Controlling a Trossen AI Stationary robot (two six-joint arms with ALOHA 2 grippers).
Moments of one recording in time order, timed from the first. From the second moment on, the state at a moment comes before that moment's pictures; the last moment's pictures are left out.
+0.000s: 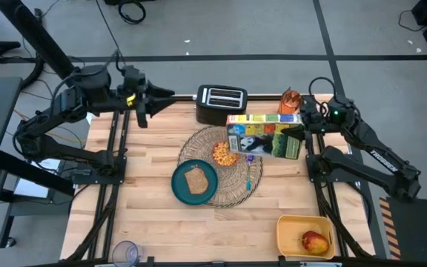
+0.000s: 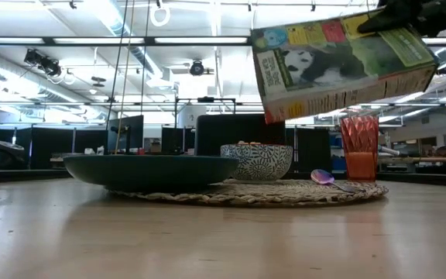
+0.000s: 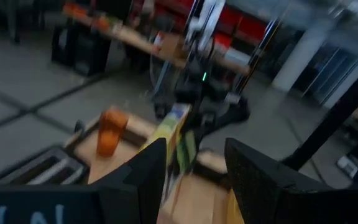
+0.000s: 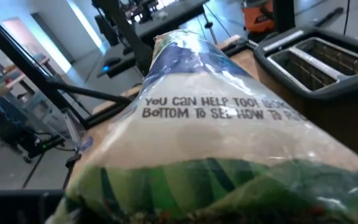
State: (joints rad) left arm 0.24 1.10 1.56 -0.54 0.05 -0.38; right arm -0.77 0.43 0.60 -0.44 -0.70 0.24
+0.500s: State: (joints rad) left arm 0.24 1.10 1.56 -0.26 0.05 -0.30; right arm -0.77 0.37 0.60 -0.20 -0.69 0.40
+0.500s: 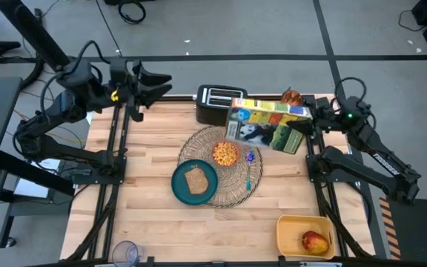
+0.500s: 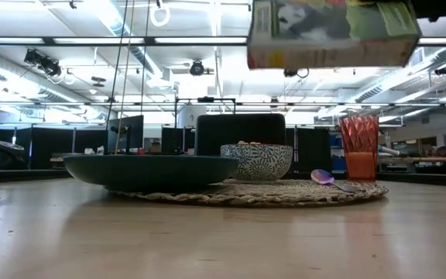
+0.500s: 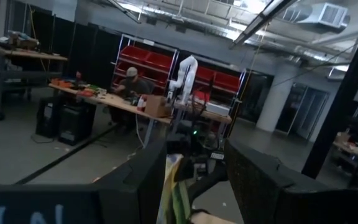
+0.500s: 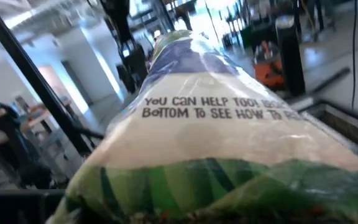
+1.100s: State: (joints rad) left arm 0.31 1.05 1.57 -0.33 0.01 -0.15; right arm -0.77 0.38 0.60 0.44 -0.54 0.59
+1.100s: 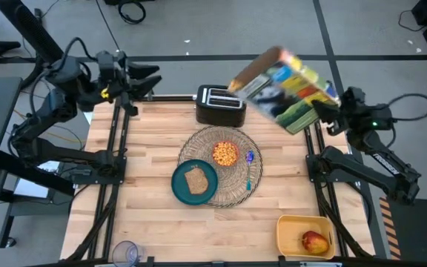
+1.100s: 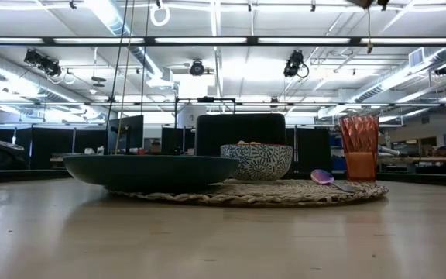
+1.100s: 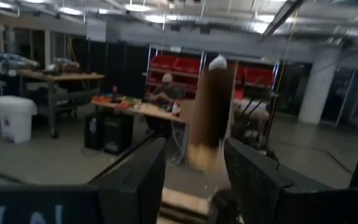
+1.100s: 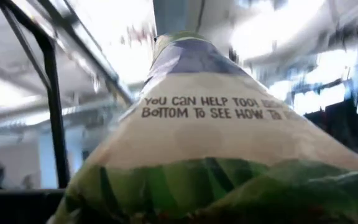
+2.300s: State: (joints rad) left arm 0.17 1.67 1.56 0.55 0.07 -0.31; right arm -0.54 0.90 0.60 1.32 -0.31 0.57
